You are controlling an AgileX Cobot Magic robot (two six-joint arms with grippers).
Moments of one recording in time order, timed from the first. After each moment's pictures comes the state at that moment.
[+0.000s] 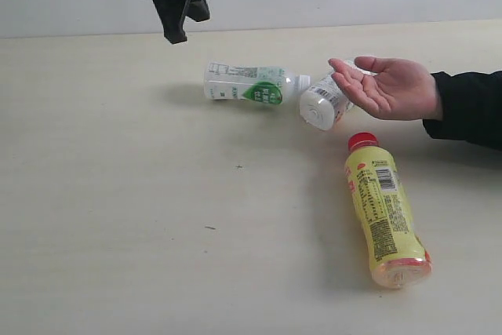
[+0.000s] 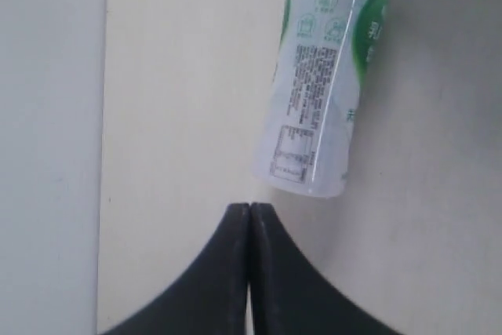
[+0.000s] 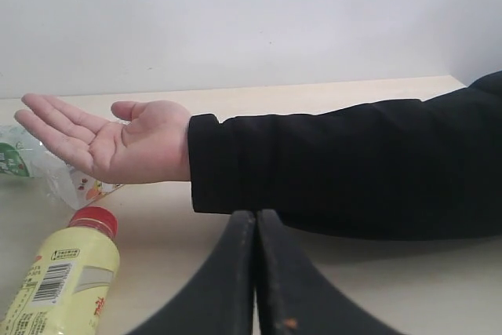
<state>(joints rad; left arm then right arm) -0.46 2.18 -2.02 -0.15 0.96 1.22 -0.01 0.01 0.00 -0.08 0.29 0.08</state>
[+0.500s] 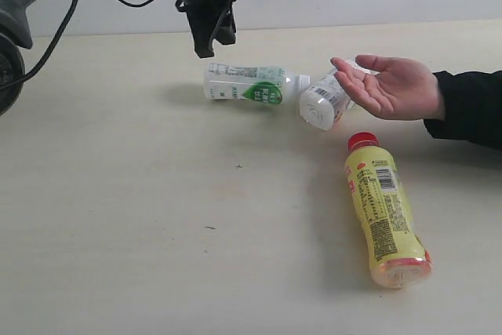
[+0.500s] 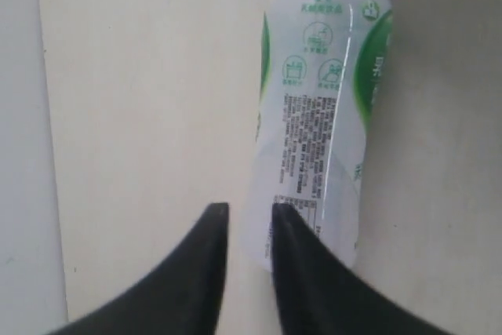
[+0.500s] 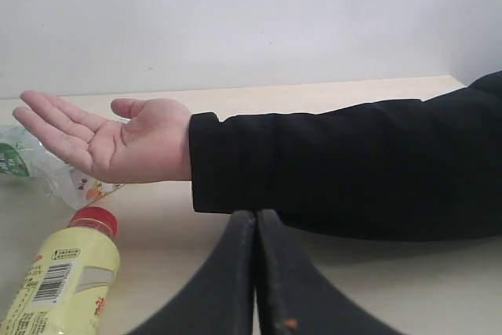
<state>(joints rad) -0.49 2.46 -2.41 -0.13 1.15 1.24 -0.01 0.01 0.00 -0.08 0.29 0.08</state>
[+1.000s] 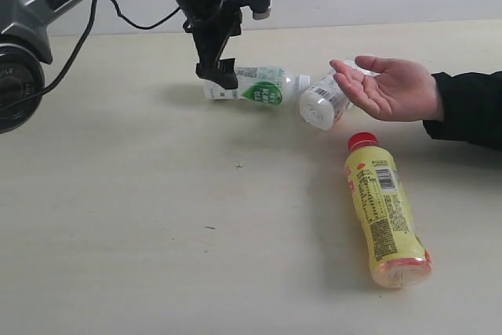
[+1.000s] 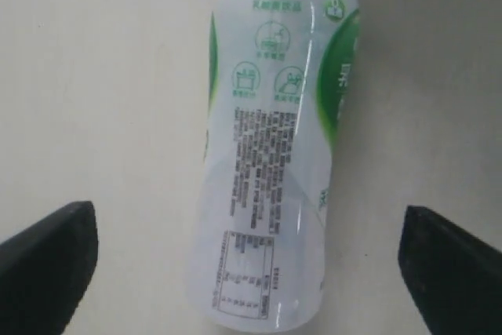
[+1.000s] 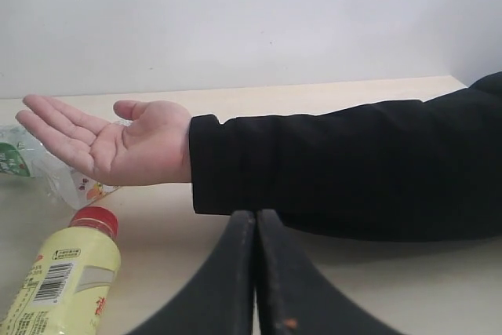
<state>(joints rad) -0.49 2.53 -2.42 -0.17 1.16 1.24 -0.01 0.01 0.00 -0.08 0.29 0.08</state>
